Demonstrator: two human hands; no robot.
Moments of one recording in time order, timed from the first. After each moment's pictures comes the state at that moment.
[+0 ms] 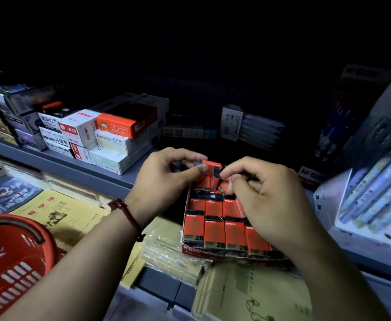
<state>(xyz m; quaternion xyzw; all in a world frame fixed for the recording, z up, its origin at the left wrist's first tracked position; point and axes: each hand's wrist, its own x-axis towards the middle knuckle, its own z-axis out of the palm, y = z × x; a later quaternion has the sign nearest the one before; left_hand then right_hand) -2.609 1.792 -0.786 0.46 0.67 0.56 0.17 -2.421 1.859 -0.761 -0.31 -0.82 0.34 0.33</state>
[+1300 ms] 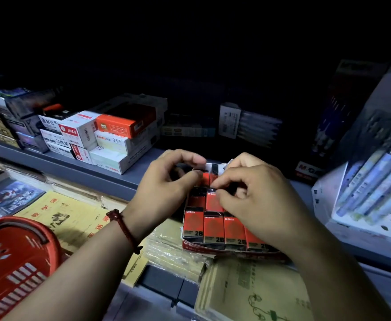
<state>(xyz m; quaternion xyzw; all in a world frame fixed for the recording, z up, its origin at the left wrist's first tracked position) -2.596 1.781 -0.790 0.46 0.64 0.58 0.21 -2.422 1.858 -0.761 -0.29 -0.88 0.27 0.25</state>
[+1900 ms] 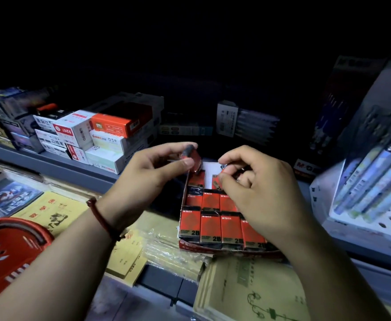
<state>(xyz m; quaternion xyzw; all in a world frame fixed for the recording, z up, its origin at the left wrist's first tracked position) -2.608 1.772 -0.770 0.42 0.61 0.59 0.33 -2.421 1.861 -0.766 -0.30 -0.83 0.31 0.35</state>
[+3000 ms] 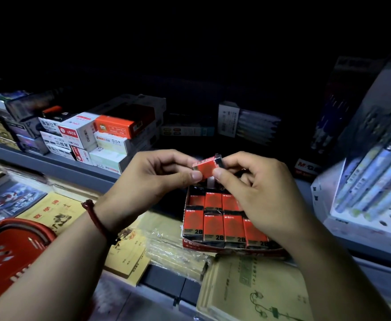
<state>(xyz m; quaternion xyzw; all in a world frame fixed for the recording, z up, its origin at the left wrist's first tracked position) -2.609 1.761 -0.766 0.47 0.55 0.59 0.36 -2.421 1.858 -0.759 -0.28 -0.84 0.34 0.32</state>
